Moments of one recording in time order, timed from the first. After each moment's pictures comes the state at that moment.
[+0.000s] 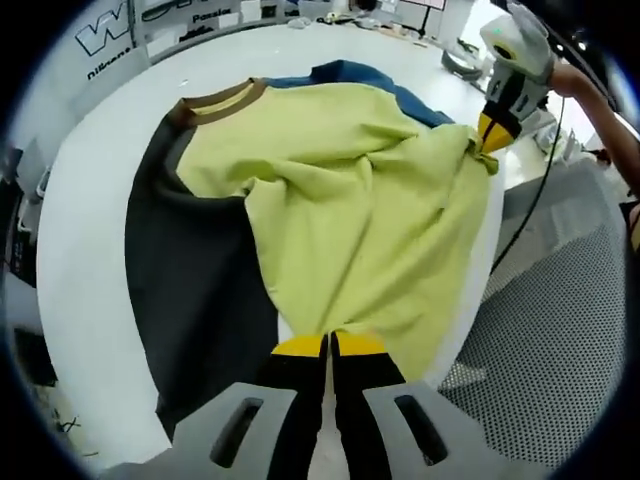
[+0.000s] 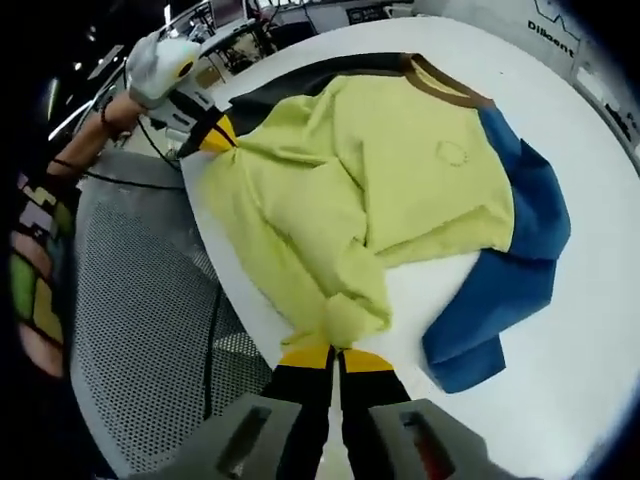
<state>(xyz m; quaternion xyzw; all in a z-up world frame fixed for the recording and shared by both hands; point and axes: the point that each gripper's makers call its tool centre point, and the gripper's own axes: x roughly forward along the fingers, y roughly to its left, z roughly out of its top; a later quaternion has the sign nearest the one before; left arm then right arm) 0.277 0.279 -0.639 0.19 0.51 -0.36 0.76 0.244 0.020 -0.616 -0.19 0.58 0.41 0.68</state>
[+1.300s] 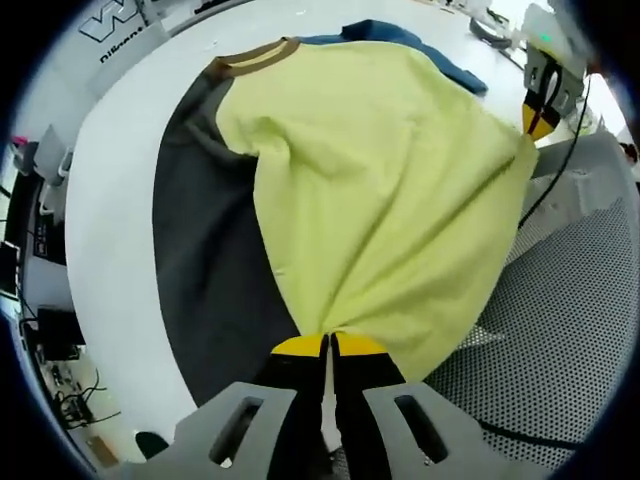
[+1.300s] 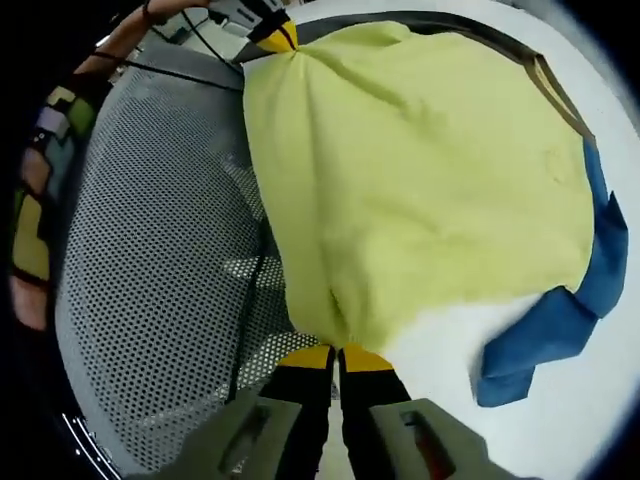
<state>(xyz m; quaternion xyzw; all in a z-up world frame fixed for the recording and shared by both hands) 0.257 0.336 -0.637 0.24 0.56 -0.29 0.74 0.194 0.033 -0.637 -0.31 0.60 0.49 0.54</state>
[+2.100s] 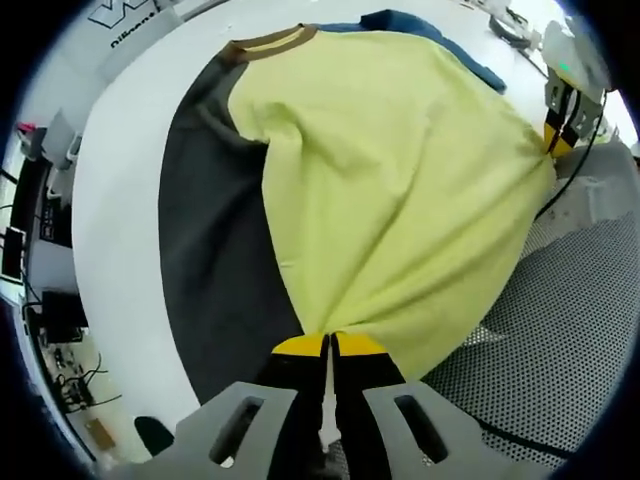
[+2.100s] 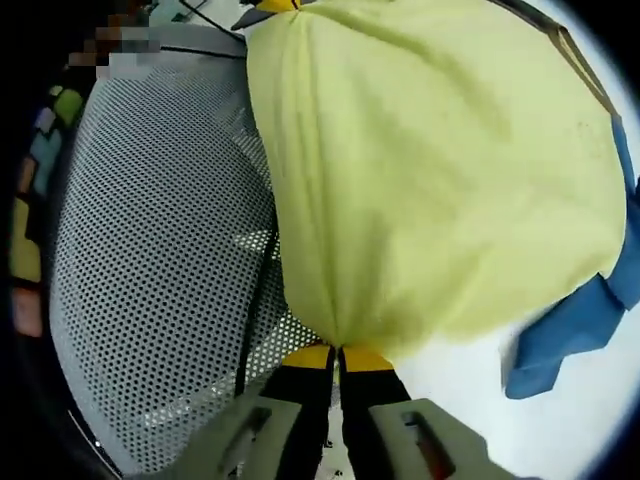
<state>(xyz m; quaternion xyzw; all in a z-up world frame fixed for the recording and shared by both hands) 0.254 0.342 -0.638 0.23 0.58 -0.26 0.74 0.175 0.023 -0.641 -0.31 0.65 0.49 0.50</state>
